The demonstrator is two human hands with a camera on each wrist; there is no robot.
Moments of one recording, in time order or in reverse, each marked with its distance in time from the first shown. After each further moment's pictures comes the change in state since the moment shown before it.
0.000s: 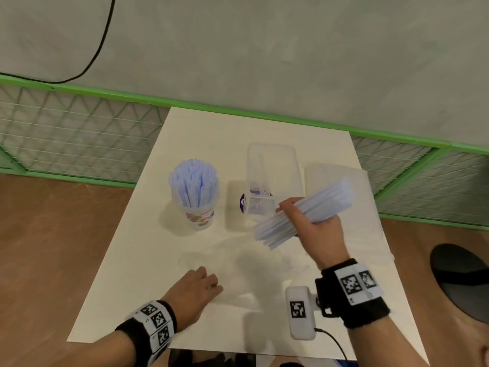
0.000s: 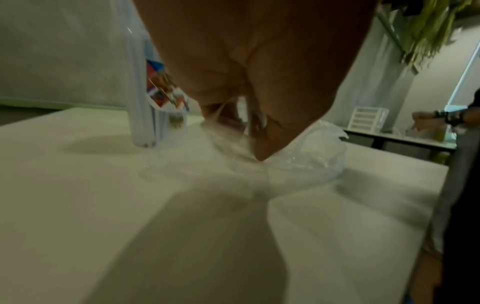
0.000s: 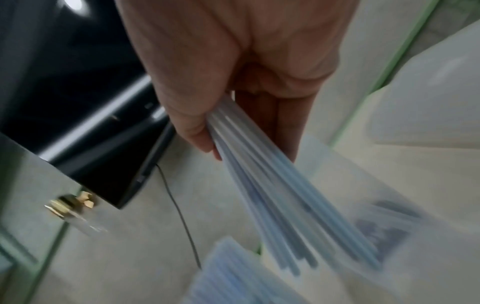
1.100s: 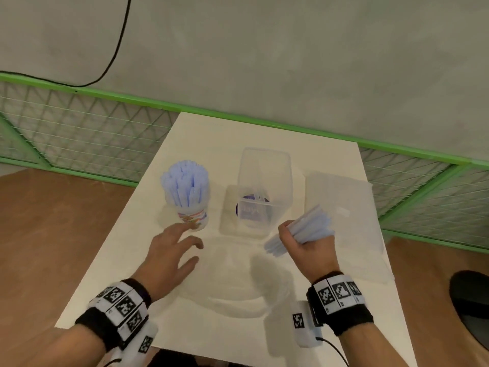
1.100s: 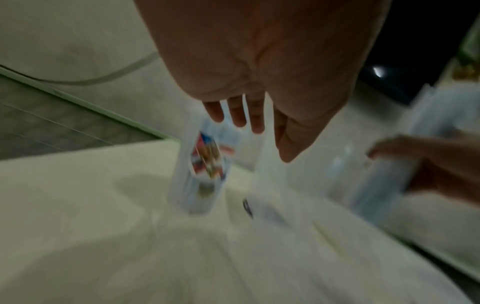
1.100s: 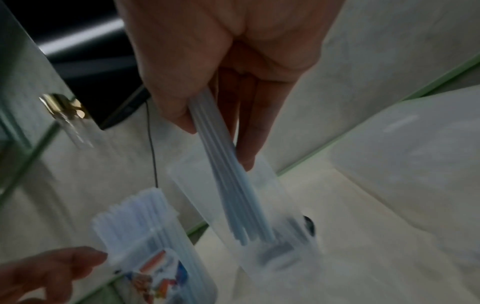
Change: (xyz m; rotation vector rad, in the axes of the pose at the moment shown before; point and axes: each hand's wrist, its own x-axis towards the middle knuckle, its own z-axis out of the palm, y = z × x) left_hand 0.008 -0.005 -0.070 -0.335 0.471 -0.416; right_hand 0.024 0.071 -0.033 -0.198 -0.055 -0.116
